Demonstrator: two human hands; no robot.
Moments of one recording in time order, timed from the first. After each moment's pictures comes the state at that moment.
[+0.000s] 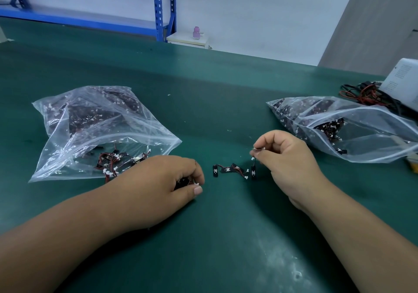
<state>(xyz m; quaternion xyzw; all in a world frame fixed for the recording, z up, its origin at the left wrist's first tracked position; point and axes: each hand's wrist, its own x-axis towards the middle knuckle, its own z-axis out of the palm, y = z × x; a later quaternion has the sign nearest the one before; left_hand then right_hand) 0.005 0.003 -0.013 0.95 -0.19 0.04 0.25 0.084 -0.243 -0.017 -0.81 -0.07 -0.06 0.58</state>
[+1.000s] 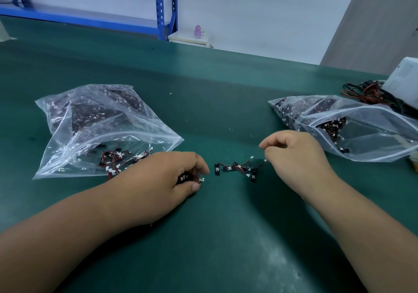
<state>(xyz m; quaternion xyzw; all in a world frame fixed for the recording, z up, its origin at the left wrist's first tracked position) 0.005 0.001 -0.011 0.94 -0.16 0.03 0.30 0.082 -0.249 -0.002 -0.91 -0.04 -0.08 0.41</state>
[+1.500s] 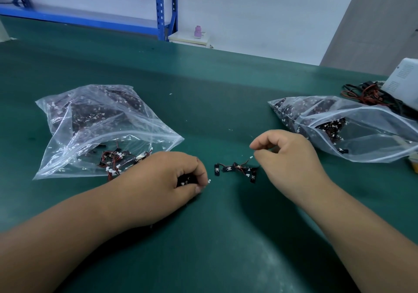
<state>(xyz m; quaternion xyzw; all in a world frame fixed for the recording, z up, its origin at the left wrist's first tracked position) 0.003 -0.001 -0.009 0.92 -0.18 0.04 0.34 0.072 -0.238 -0.003 -0.89 -0.10 -0.11 0.42</state>
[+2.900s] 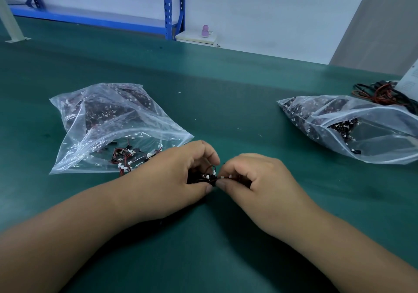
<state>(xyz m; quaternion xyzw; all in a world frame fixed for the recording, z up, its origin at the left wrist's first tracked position) 0.003 -0.003 -0.005 0.90 -0.18 0.02 0.41 0.028 -0.204 -0.010 -0.88 -0.33 -0.09 0.33</state>
